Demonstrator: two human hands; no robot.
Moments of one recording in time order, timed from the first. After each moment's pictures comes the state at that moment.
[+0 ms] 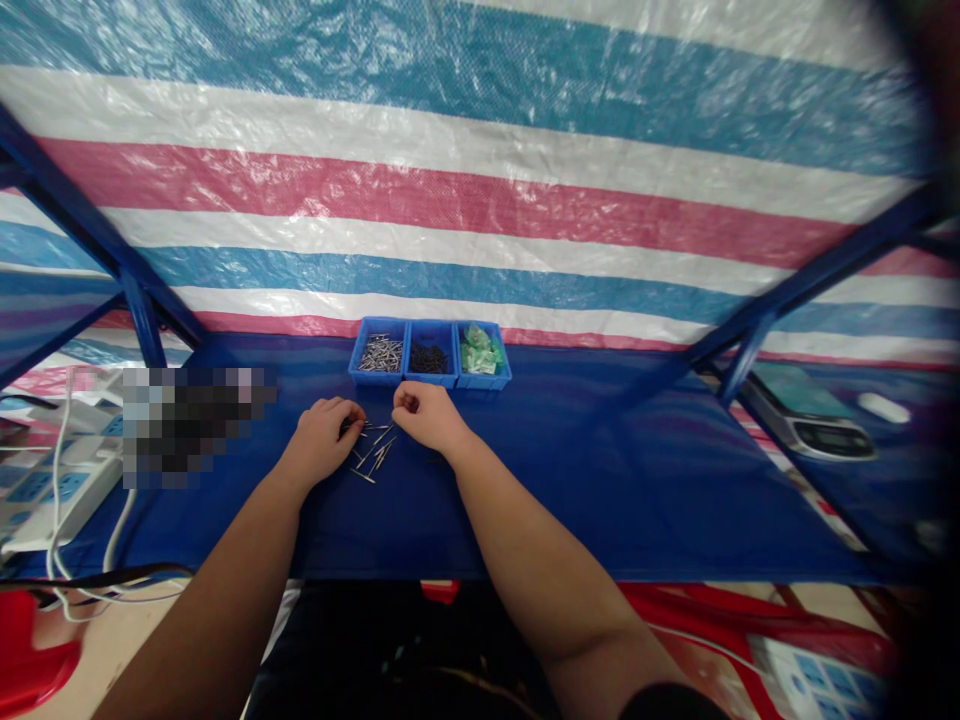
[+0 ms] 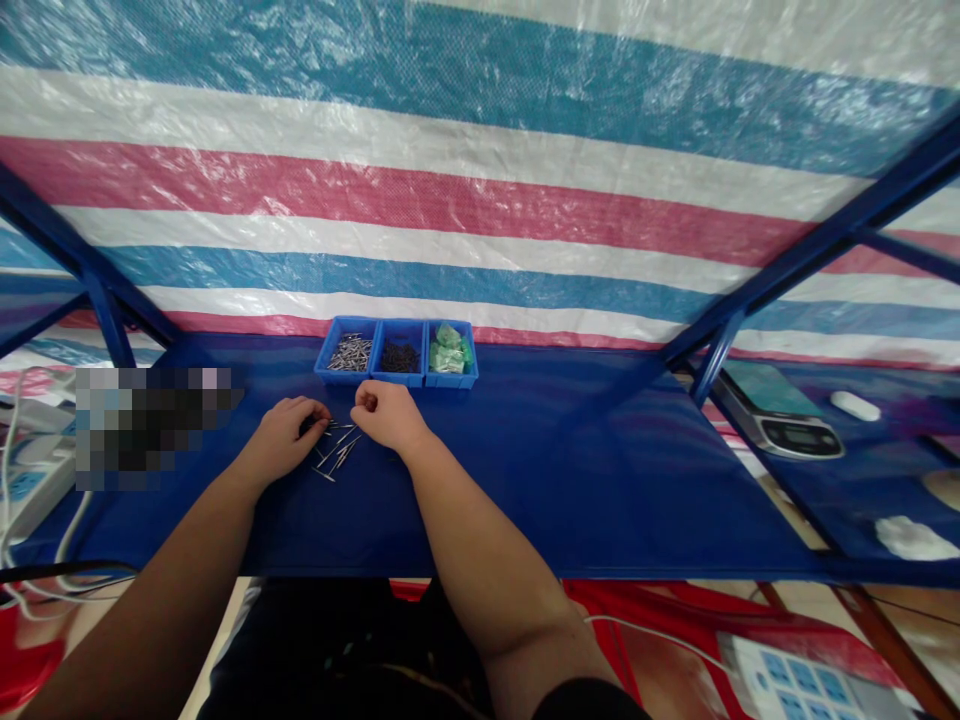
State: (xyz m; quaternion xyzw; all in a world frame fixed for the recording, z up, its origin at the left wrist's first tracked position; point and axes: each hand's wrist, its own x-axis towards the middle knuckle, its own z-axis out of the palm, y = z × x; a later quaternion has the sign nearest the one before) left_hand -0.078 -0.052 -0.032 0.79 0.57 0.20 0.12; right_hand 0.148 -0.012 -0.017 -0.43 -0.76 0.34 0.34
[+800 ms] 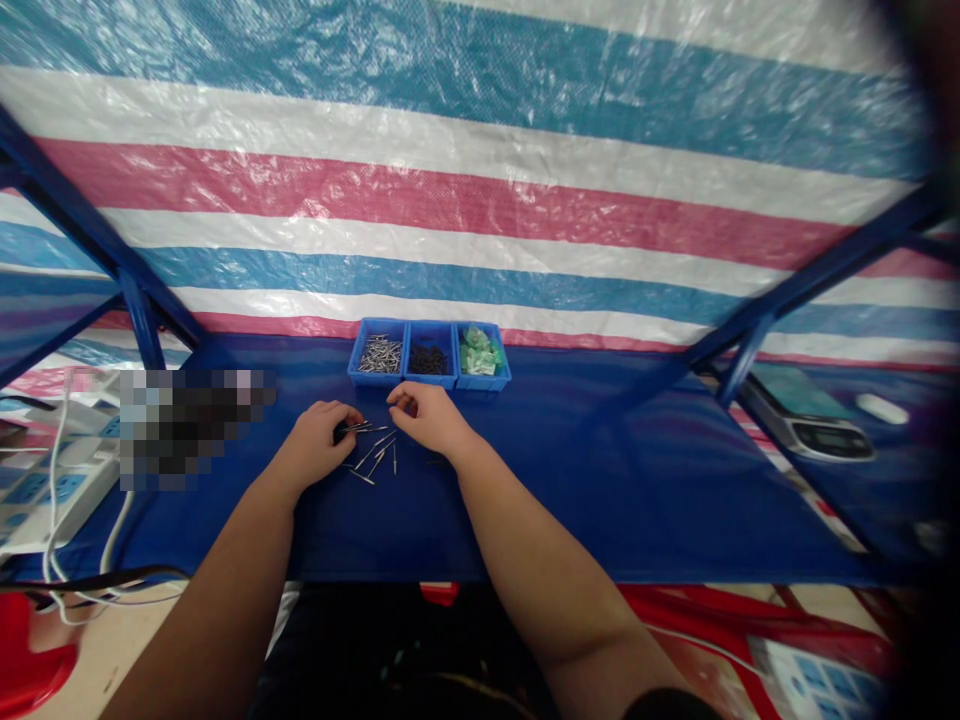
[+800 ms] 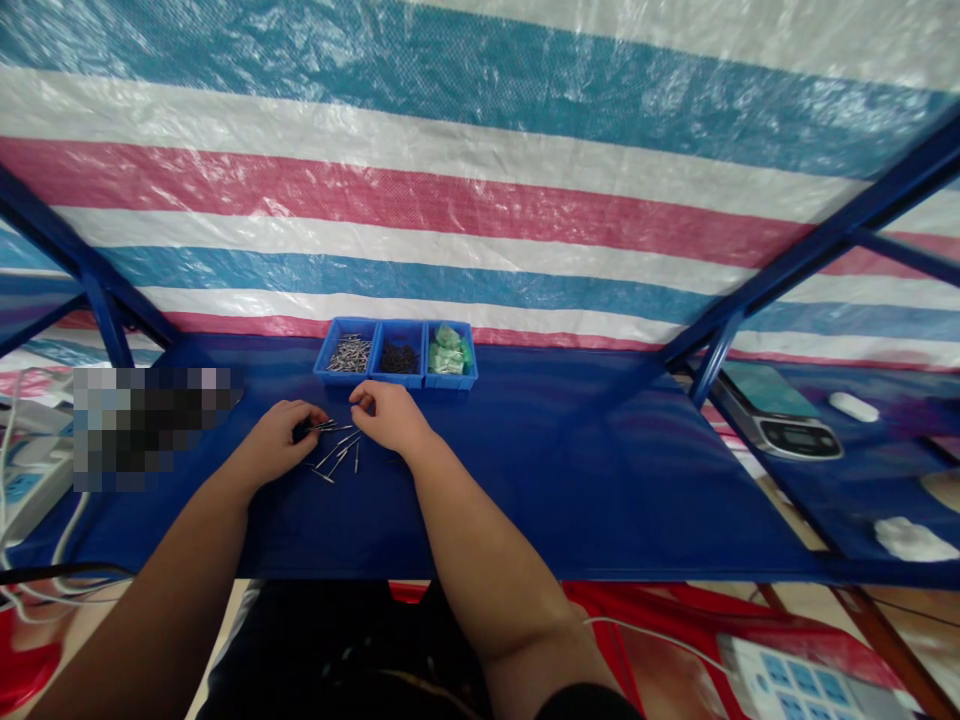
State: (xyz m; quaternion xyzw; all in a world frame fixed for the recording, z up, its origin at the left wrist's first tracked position) left_hand -0.087 -0.054 -0.031 0.81 0.53 0.21 0.13; right_hand 0.153 -0.013 -0.011 -0.41 -0.77 0.36 0.32
